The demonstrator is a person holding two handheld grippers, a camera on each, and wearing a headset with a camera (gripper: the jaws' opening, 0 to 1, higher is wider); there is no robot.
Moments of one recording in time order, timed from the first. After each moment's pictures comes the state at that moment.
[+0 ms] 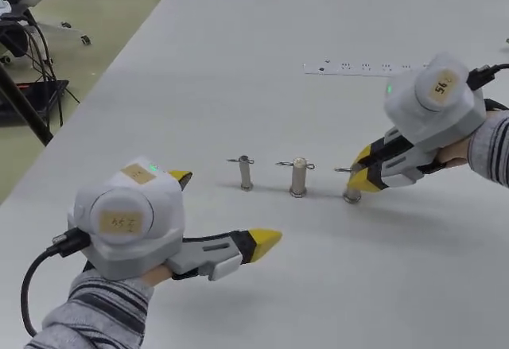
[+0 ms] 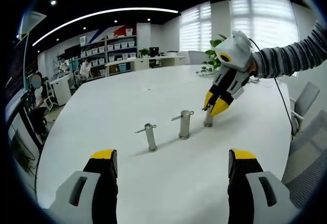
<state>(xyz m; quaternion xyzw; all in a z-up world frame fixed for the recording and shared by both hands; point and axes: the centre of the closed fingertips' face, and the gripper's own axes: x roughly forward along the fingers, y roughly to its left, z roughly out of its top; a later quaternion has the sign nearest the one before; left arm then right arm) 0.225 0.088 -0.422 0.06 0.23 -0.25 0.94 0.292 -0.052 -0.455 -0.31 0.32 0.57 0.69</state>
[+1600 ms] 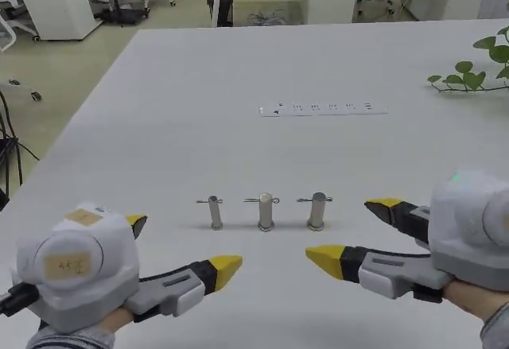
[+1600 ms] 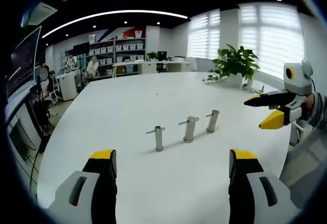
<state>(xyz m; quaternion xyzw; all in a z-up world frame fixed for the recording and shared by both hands) 0.213 0.107 -0.407 0.02 0.21 -0.23 0.95 0.205 -0.063 -0.388 -0.04 0.20 0.35 0.91</state>
